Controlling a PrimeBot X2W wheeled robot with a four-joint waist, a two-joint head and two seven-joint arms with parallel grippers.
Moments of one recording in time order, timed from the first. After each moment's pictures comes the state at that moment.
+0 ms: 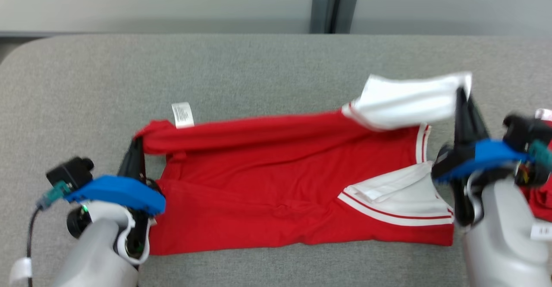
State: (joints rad) left arm -0.53 0.25 -0.39 0.80 -0.98 -0.13 -0.26; right arm -0.59 -0.05 -0.19 0.65 0.12 0.13 -0.26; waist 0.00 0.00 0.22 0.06
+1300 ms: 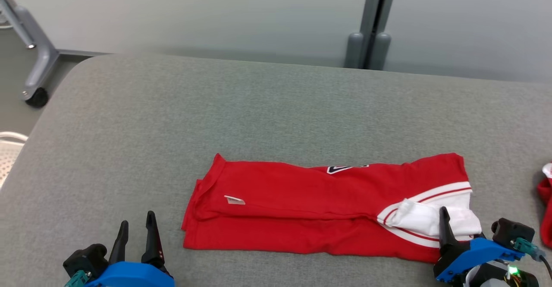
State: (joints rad) left arm -0.11 0.08 -0.02 0.57 -0.49 -0.12 -0.26; right arm -0.29 -0.05 -0.21 0.85 0.24 0.13 -0.26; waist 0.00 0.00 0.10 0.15
